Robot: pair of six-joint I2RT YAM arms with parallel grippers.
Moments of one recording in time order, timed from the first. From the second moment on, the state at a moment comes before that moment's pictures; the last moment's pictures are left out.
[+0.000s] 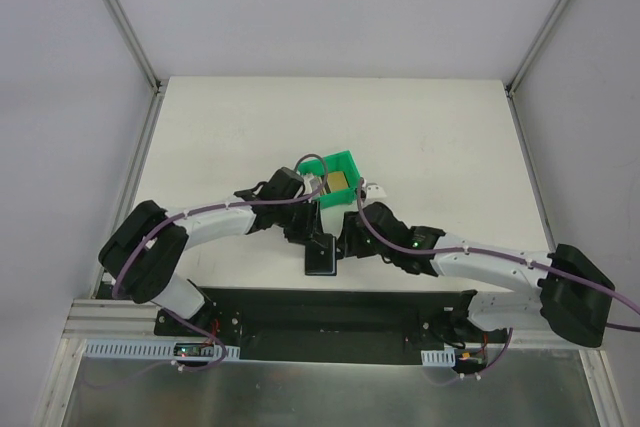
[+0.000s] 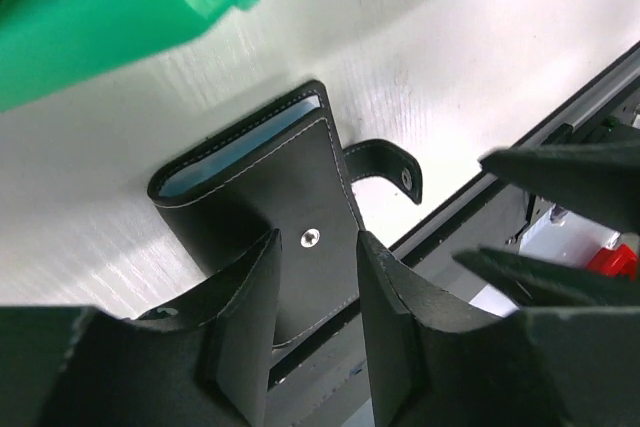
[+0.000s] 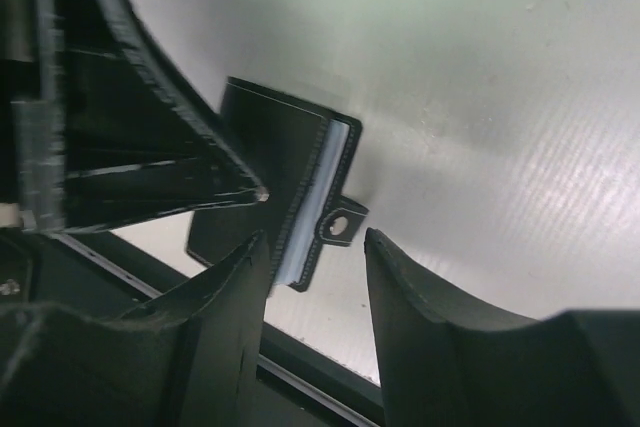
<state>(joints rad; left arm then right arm) -0.71 1.49 0.75 -0.22 0.45 -0.68 1.06 1.23 0.63 -0.19 0.22 0.75</state>
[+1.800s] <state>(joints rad) -0.71 1.41 0.71 -0.20 0.34 -0.68 1.10 1.43 0.61 0.00 0.09 0.81</state>
